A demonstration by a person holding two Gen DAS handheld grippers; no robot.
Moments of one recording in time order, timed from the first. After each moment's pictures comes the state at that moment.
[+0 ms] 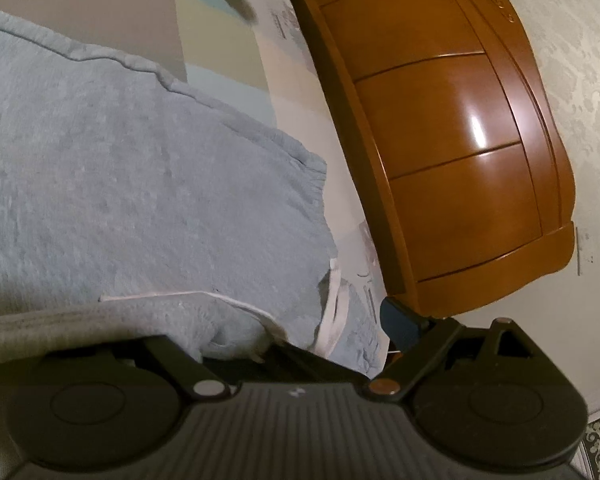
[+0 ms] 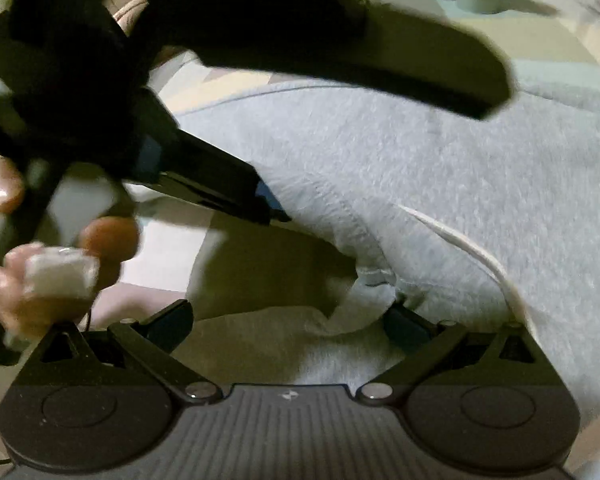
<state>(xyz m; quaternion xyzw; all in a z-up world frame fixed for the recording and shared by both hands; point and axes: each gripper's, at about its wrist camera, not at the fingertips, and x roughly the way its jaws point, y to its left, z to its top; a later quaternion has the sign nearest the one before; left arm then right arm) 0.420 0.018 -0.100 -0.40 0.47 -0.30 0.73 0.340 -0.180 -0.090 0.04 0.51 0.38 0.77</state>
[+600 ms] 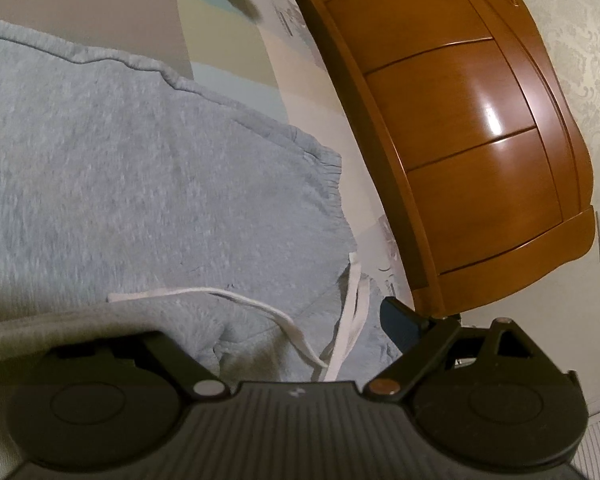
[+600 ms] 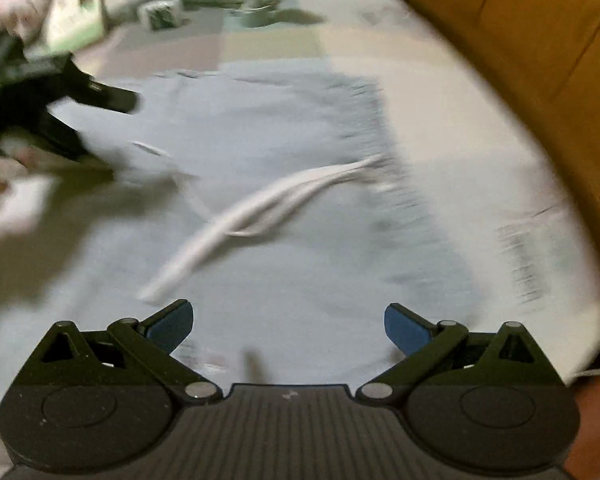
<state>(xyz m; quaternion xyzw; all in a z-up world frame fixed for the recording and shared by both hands) 0.414 0.005 -0.097 -0.37 0.47 -0.28 0.75 0.245 -0.329 -0.007 -0.13 0.50 0.10 0.85</state>
